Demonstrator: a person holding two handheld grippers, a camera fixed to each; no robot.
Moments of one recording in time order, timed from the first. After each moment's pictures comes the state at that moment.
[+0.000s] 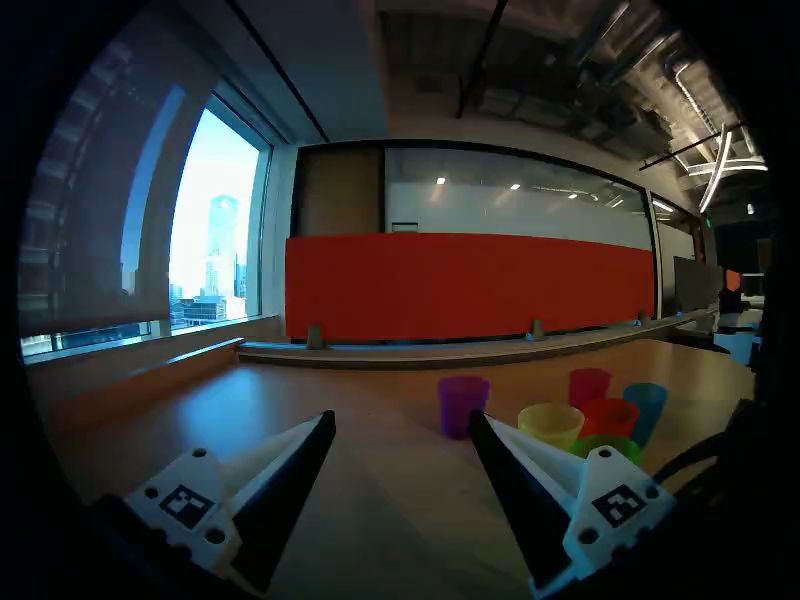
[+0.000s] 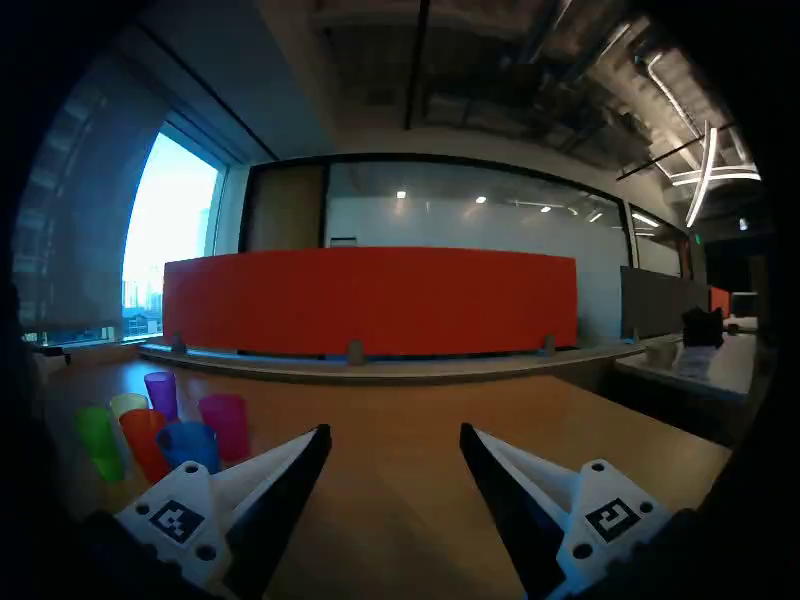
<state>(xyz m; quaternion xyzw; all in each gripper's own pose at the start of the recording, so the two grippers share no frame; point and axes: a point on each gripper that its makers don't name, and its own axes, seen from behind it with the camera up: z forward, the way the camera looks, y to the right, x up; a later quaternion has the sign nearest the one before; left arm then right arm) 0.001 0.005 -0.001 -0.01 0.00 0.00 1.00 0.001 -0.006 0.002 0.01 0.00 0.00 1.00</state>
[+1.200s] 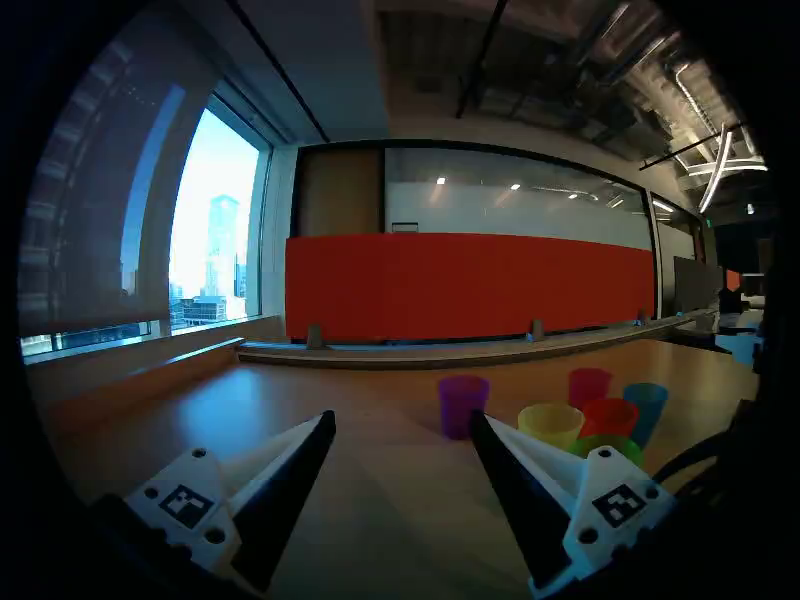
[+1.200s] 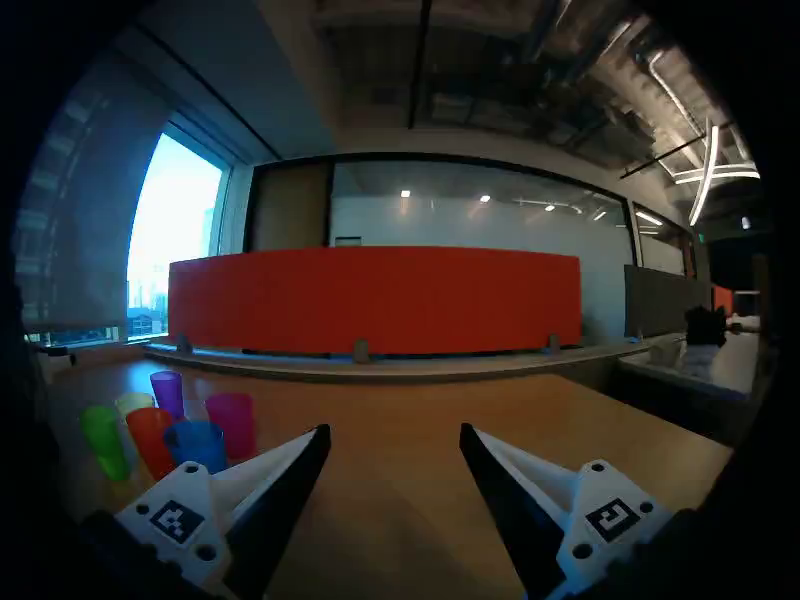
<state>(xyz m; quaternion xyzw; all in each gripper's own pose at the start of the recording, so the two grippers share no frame) 0.001 0.005 -0.001 -0.01 0.00 0.00 1.00 0.000 -0.009 -0.001 0.01 0.00 0.00 1.00</state>
